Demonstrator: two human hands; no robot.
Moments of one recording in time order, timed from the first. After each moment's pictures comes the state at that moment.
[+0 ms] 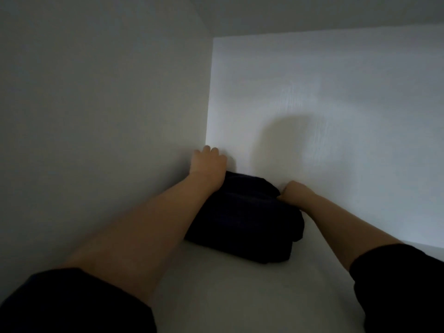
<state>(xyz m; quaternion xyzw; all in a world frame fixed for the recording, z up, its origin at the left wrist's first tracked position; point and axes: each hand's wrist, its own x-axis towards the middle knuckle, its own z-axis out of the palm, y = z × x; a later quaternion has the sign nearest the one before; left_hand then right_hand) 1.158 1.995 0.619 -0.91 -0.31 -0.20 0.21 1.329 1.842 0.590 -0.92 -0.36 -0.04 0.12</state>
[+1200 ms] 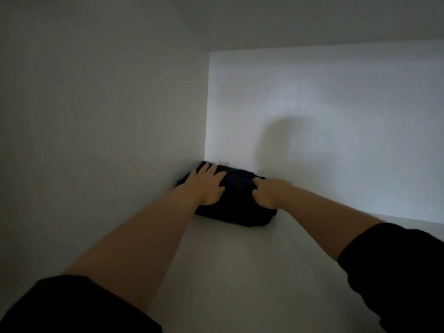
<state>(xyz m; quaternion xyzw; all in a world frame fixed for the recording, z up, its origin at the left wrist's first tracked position) 1.073 1.930 0.584 -0.96 -0.23 -0.12 0.09 1.194 1.780 0.599 -0.90 -0.43 -0.06 0.02</state>
